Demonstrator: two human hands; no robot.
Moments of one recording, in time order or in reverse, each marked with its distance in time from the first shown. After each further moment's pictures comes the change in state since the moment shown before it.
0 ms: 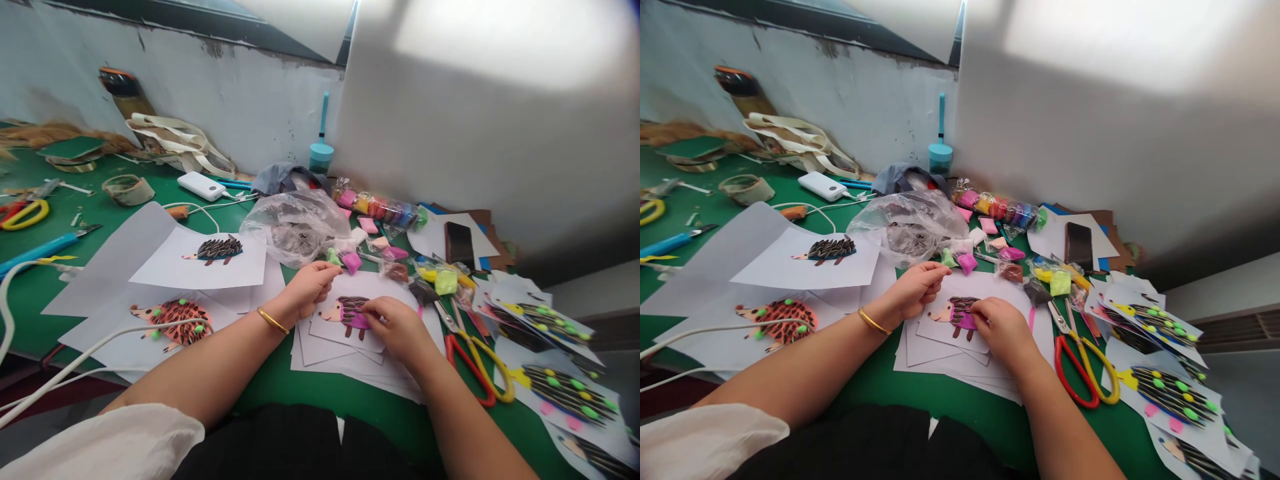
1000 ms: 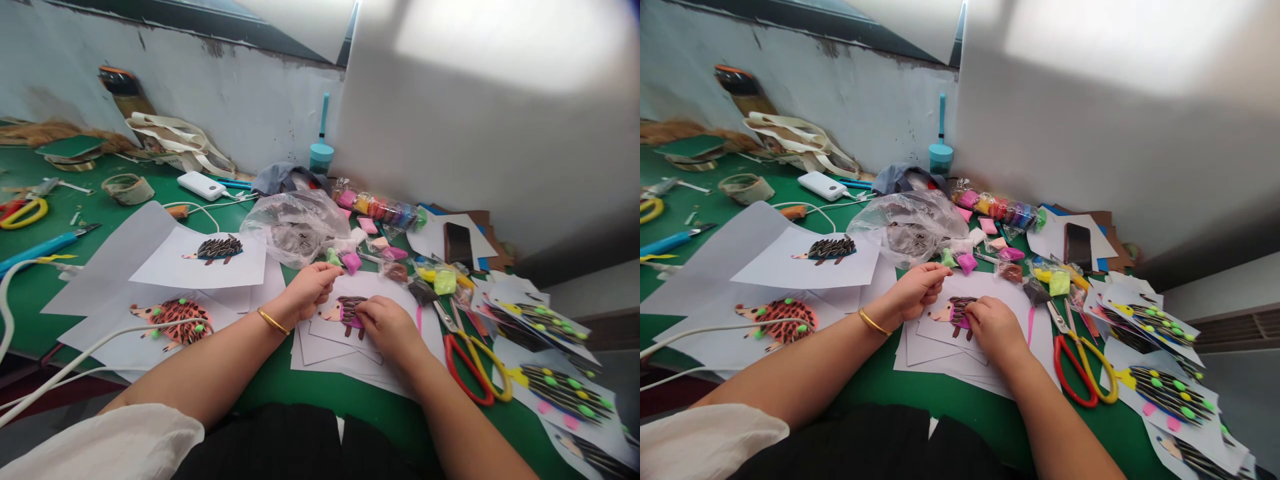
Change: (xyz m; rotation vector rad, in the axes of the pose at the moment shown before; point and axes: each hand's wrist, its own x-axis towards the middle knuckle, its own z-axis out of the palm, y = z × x) left_hand -0.006 0.004 0.005 -0.037 -0.007 -0.020; right_hand 0.002 -0.001 0.015 -0.138 0.004 -0.086
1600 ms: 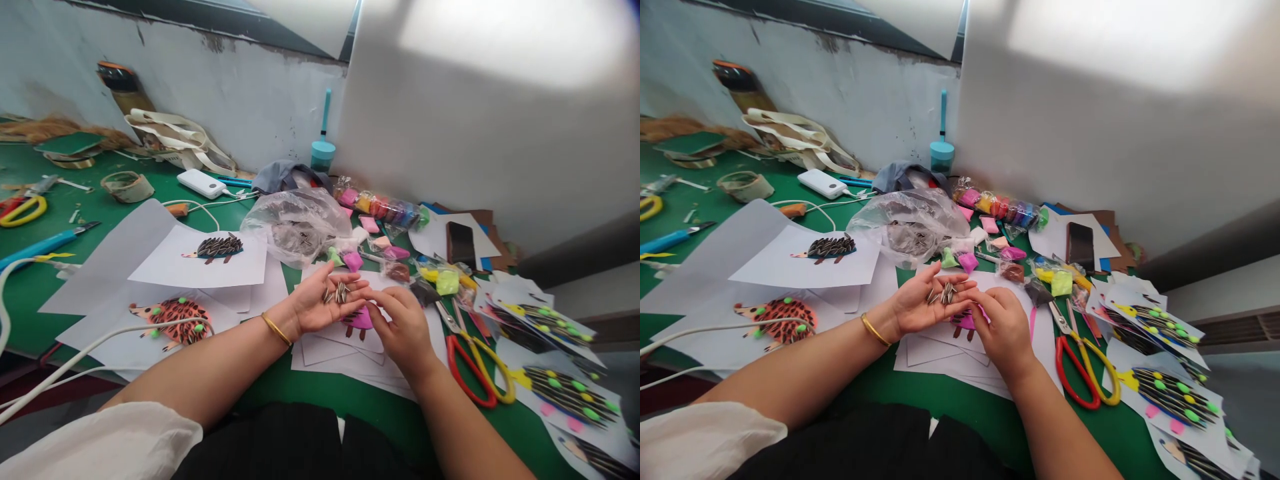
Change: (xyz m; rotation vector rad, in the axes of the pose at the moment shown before) left_hand -0.012 0.000 0.007 -0.604 -0.233 -0.354; right_hand 0.003 -0.015 -0.020 0.142 0.384 -0.087
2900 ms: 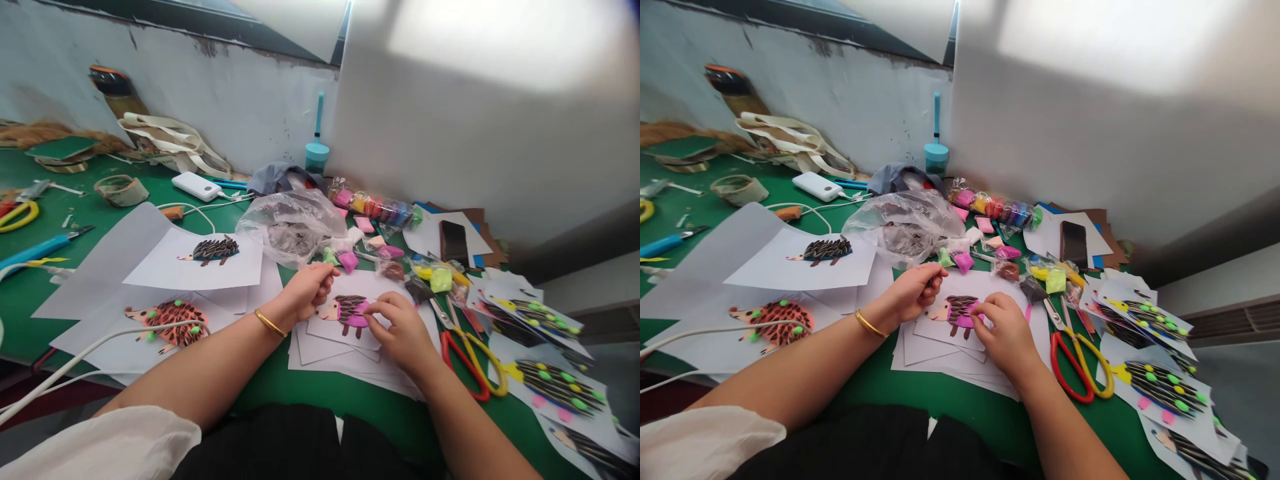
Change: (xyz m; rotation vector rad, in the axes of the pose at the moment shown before) left_hand 0.010 0.006 -0.006 0.553 0.232 0.330; right_hand -0.011 0.006 -0.014 0.037 -0.204 0.182
